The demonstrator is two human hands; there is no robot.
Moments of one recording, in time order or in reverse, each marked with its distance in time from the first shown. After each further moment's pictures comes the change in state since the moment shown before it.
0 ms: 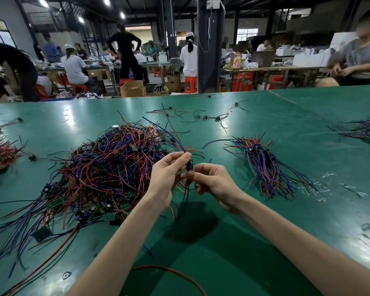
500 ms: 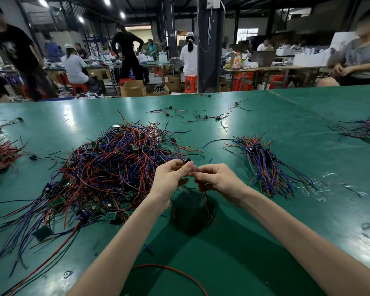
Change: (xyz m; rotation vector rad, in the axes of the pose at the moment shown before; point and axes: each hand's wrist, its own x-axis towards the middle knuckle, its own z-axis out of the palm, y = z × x) left_hand 0.004 -0.013 -0.007 0.203 -0.077 -0.010; right_hand 0.009 0.000 -0.017 -0.172 -0.014 0.093
